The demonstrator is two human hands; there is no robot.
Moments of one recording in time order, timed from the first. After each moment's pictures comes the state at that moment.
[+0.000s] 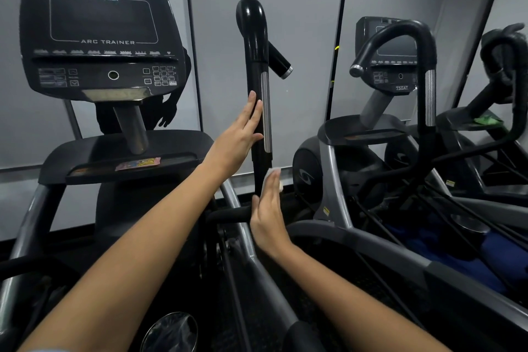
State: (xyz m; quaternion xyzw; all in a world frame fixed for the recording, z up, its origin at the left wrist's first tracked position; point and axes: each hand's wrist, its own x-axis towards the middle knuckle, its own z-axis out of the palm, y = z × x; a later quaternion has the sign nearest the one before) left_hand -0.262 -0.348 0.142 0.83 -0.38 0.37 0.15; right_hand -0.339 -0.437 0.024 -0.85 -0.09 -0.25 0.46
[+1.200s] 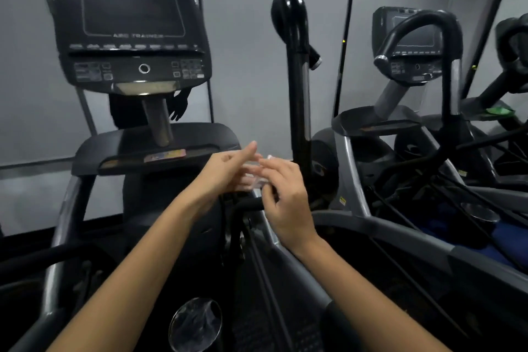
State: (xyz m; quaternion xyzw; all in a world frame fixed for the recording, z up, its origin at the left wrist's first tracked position) left_hand -0.357 -0.240 0.132 0.73 -0.20 -0.08 0.64; right_hand -0.387 -0.371 0.069 -0.79 -0.19 -0.49 0.32
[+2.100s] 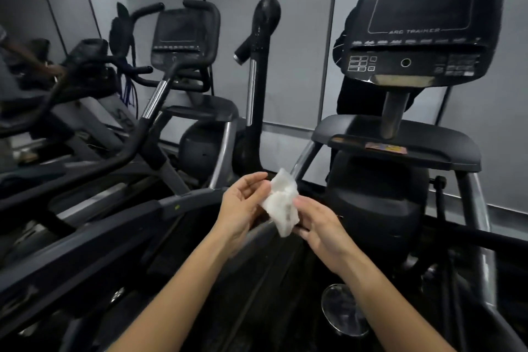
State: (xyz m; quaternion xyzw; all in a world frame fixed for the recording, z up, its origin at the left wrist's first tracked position) left_hand -0.548 0.001 0.059 0.54 0.10 0.30 0.78; right_hand -0.467 -0.129 0.039 -0.54 -0.25 0.32 0.73
